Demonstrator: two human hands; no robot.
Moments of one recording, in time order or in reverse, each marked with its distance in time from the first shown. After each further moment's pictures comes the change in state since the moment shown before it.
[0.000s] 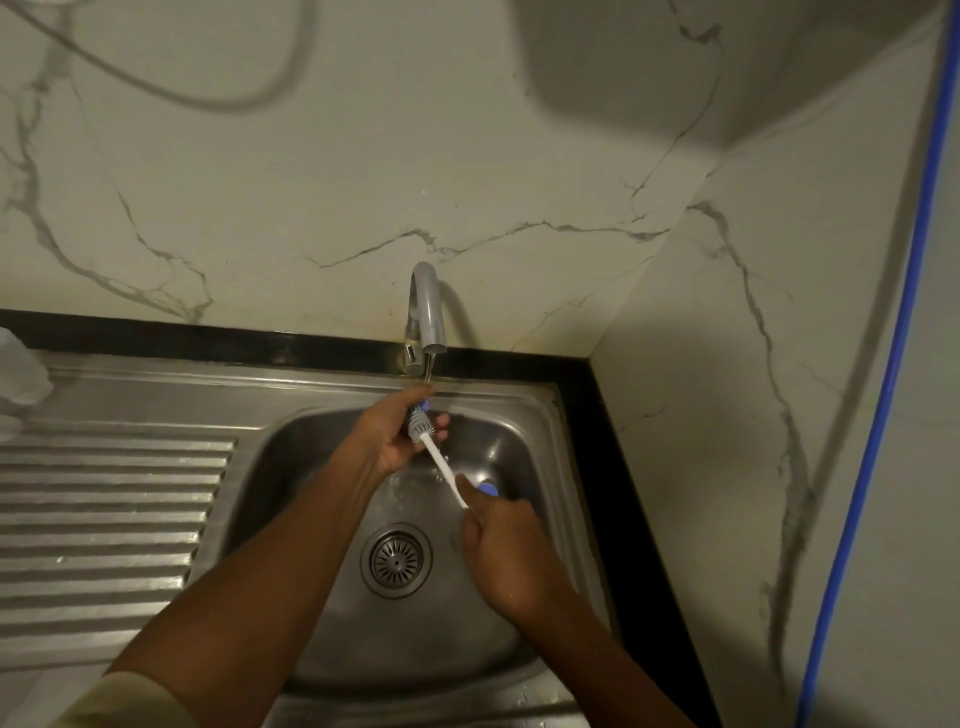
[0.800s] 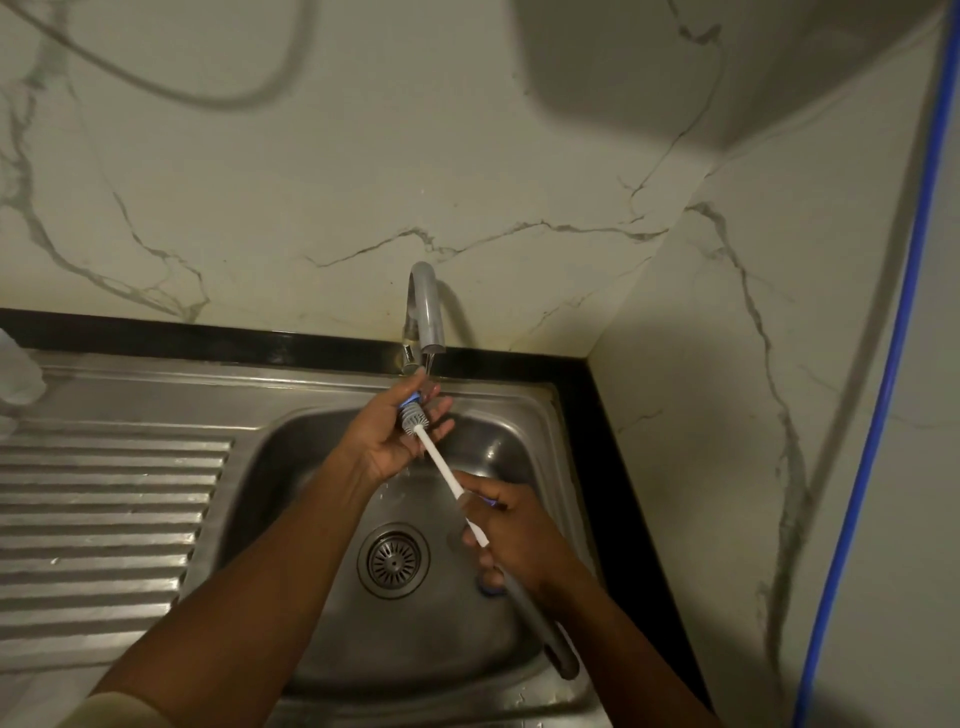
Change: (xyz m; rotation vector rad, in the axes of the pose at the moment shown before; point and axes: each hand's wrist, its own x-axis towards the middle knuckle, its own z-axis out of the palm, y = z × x) left_hand -0.004 -0.001 -0.004 -0.194 -0.207 0.004; right_hand 0.011 0.009 -0.005 0.897 -0.148 0.256
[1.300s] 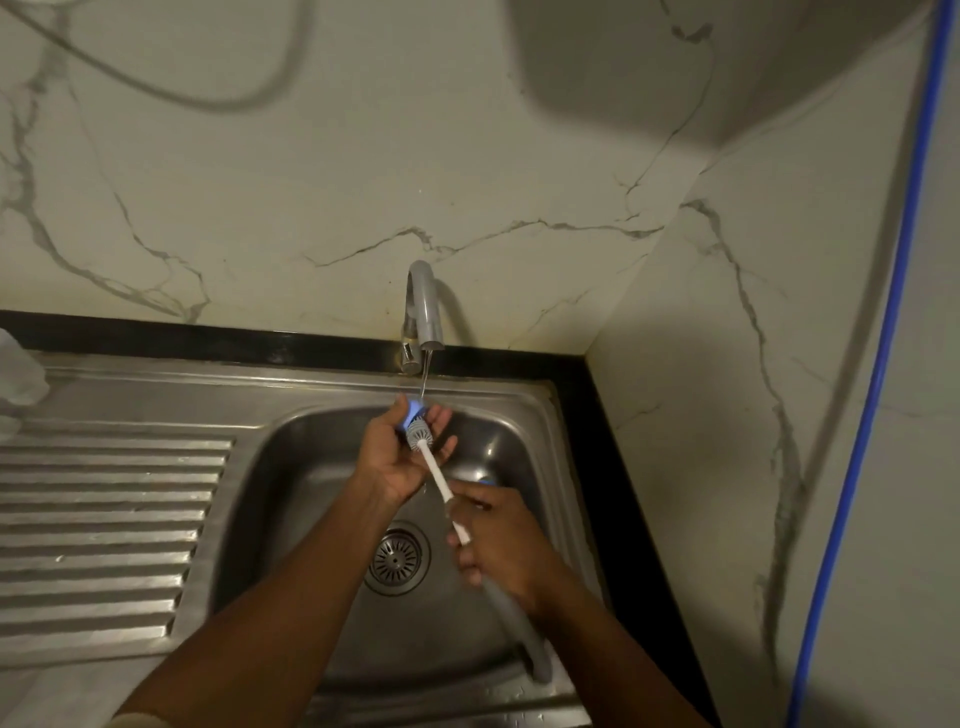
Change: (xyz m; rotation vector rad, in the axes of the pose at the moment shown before) left_hand -0.005 -0.033 -0.005 -0.213 0.119 -0.014; right_hand -0.010 -0.013 0.018 0.183 0.000 0.160
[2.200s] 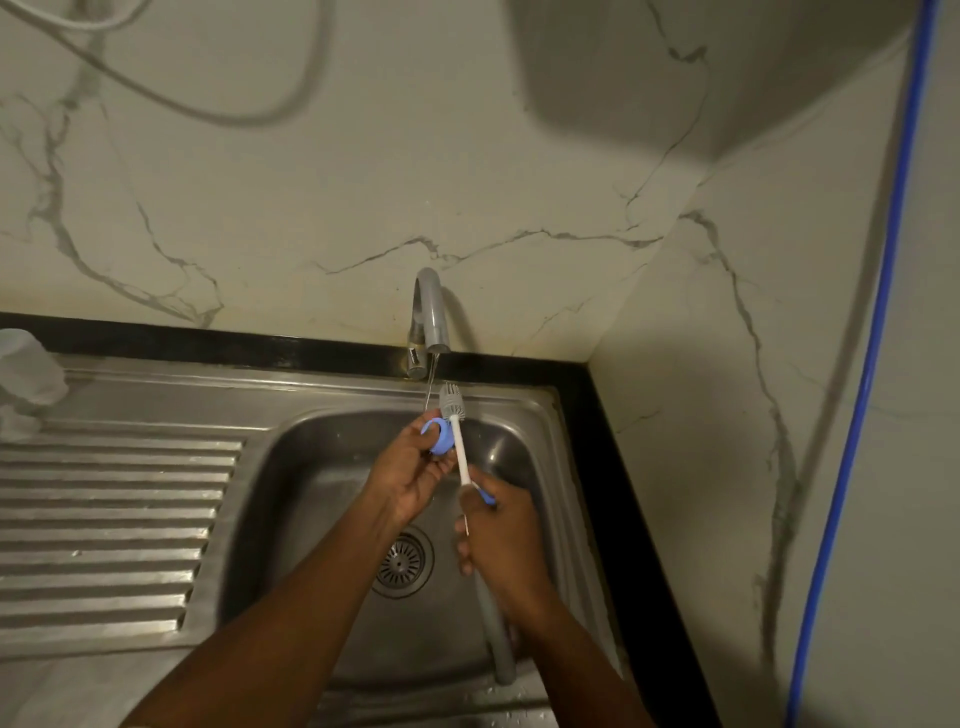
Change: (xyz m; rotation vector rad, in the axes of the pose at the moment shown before) left_hand -0.010 -0.018 -0.002 0.097 0.032 0.131; right_hand 0.001 0.018 0.012 -0.218 0.267 -0.275
